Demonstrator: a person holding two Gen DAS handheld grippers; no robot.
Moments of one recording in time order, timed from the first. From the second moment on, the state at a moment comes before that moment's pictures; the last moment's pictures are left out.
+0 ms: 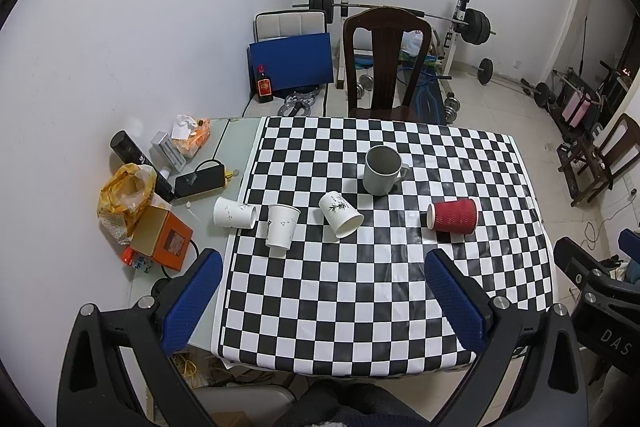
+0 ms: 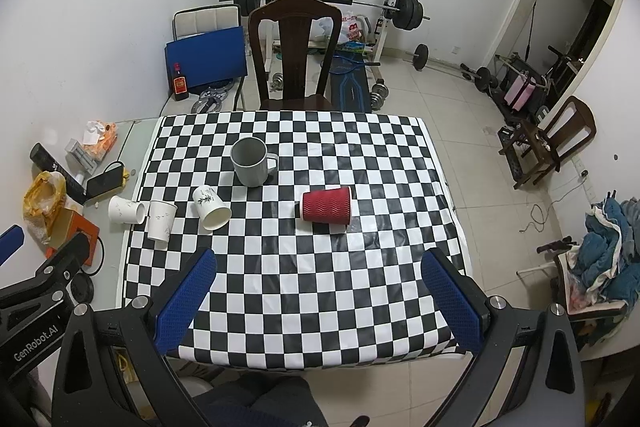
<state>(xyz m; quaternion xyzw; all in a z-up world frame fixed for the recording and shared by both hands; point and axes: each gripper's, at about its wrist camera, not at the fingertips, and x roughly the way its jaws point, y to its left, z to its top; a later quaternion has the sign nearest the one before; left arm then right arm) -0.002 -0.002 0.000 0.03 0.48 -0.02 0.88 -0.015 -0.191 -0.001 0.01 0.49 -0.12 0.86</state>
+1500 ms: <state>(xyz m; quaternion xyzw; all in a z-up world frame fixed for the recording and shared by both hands) 0.204 0.082 -0.328 0.06 0.64 0.01 0.77 0.171 -0.078 -0.386 -0.04 0.68 -0.05 0.73</state>
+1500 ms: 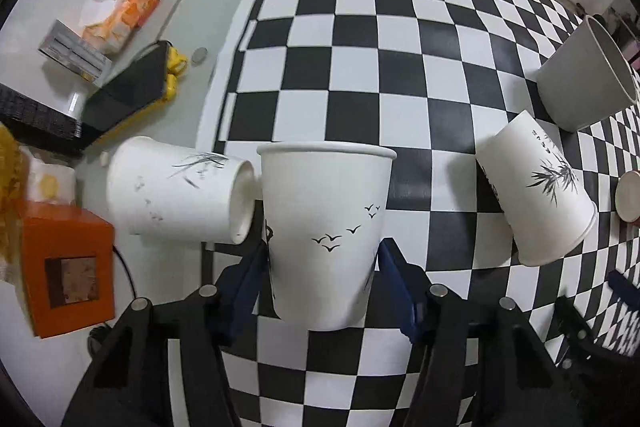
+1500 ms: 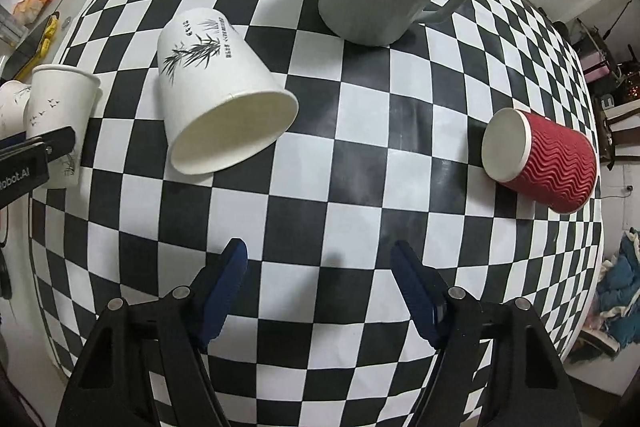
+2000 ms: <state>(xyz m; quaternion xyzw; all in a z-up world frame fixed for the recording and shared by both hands) 0.125 0.019 -0.254 0.05 0.62 -0.02 0.78 0.152 -0.141 -0.353 -0.07 0.67 -0.08 0.74</state>
